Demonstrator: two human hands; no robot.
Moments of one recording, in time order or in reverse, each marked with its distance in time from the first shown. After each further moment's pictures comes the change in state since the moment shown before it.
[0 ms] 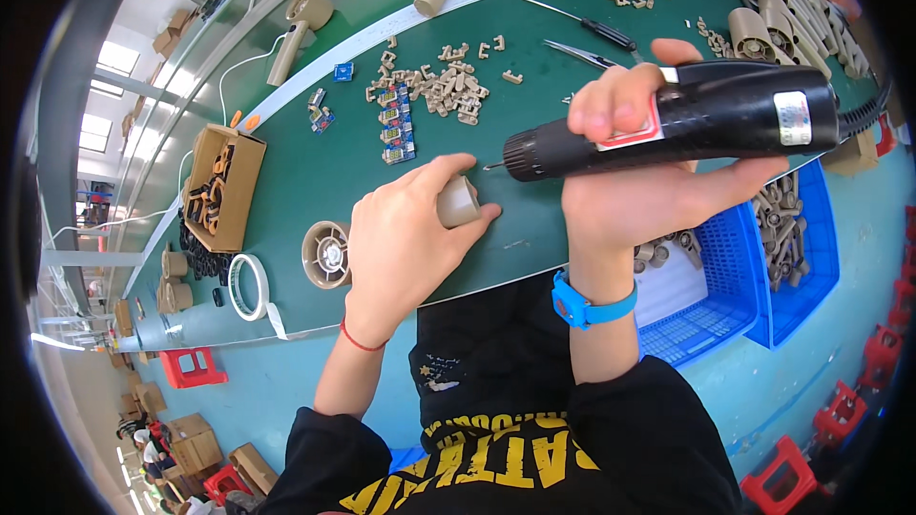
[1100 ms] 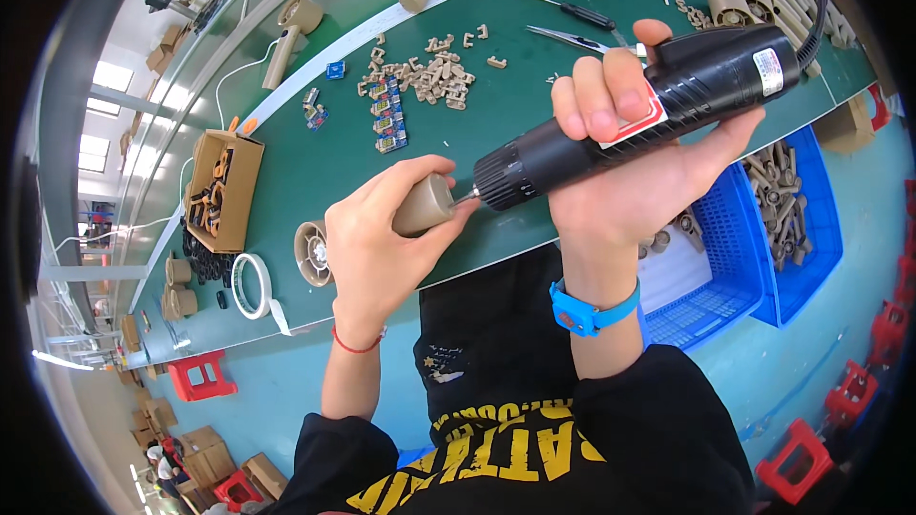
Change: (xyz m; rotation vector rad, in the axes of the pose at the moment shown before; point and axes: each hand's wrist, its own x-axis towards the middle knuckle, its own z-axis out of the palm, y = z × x) left_hand -0.016 0.001 -0.006 -0.143 0.220 0.143; right_hand -0.011 -0.021 0.002 0.281 -0.137 0.220
